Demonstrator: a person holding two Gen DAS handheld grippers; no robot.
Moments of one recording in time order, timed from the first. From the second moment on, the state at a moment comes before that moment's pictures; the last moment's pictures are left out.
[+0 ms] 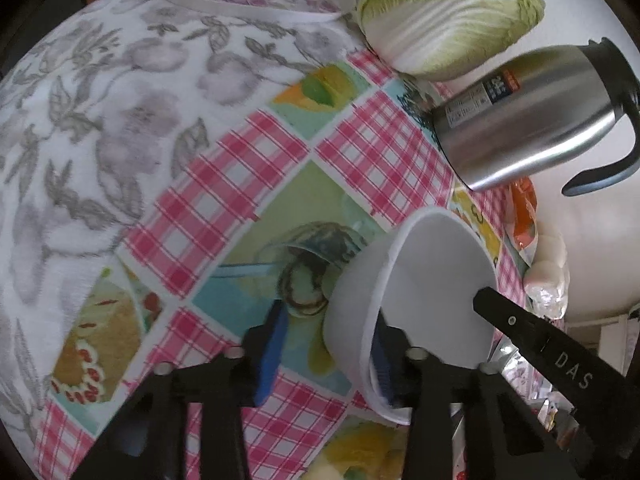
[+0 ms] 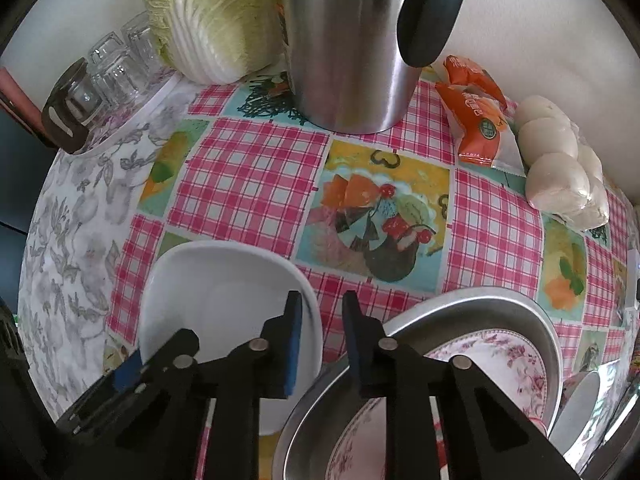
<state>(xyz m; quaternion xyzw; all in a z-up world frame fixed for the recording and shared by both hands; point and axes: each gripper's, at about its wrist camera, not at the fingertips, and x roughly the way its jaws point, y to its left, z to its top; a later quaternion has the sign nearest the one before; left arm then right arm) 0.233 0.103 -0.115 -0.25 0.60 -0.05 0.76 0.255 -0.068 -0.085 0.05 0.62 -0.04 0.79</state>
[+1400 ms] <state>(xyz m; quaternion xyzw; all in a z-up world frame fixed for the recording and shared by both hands) 0.193 0.095 -0.016 -0.24 0.51 -0.08 0.82 0.199 -0.060 -0.009 0.05 0.56 0.01 0.83</state>
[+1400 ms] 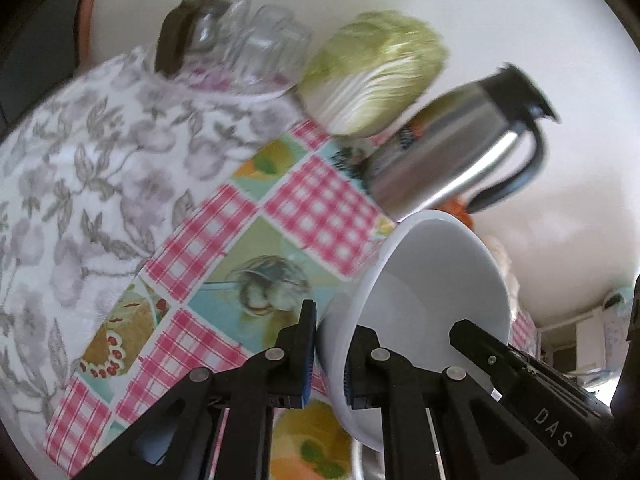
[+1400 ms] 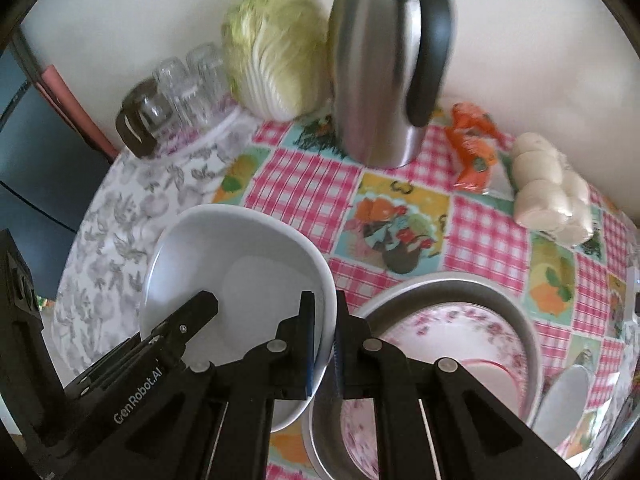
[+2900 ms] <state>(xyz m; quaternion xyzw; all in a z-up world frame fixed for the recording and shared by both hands) 0.100 -0.035 0.068 -0.11 0.45 -0.15 0.87 0.039 -0.201 0.039 0.22 0.43 0.02 0.88</state>
